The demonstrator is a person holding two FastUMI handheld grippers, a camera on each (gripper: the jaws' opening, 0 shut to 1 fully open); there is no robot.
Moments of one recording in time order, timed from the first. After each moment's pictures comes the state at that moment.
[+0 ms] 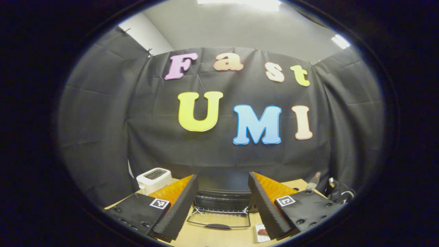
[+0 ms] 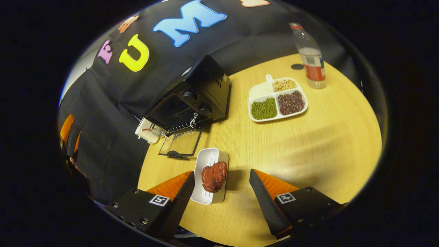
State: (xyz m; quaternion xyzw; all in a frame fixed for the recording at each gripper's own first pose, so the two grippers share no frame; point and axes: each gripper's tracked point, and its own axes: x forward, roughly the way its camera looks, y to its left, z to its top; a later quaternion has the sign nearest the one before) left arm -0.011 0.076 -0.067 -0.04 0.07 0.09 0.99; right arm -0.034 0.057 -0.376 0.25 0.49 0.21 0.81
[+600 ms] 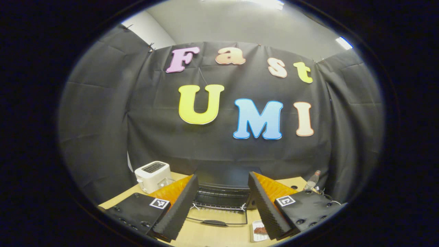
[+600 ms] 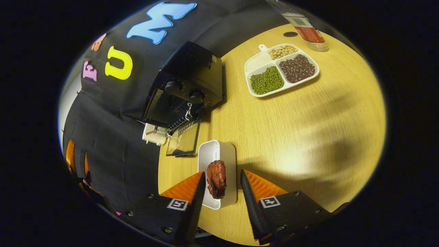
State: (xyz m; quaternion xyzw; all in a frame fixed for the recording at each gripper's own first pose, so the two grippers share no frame) left arm 0.001 0.080 -0.080 -0.04 0.09 0.08 0.99; right arm -0.029 0.082 -0.400 0.33 0.52 0.21 0.76
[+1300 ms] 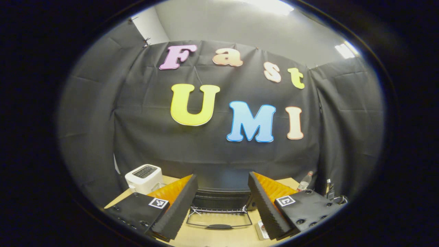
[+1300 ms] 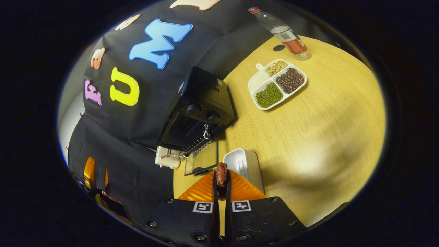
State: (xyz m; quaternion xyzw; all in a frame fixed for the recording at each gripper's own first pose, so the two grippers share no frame) left arm 0.011 0.132 -0.080 -0.06 0.07 0.00 1.00; right arm -0.028 0.102 -0.334 0.42 0.43 0.15 0.78
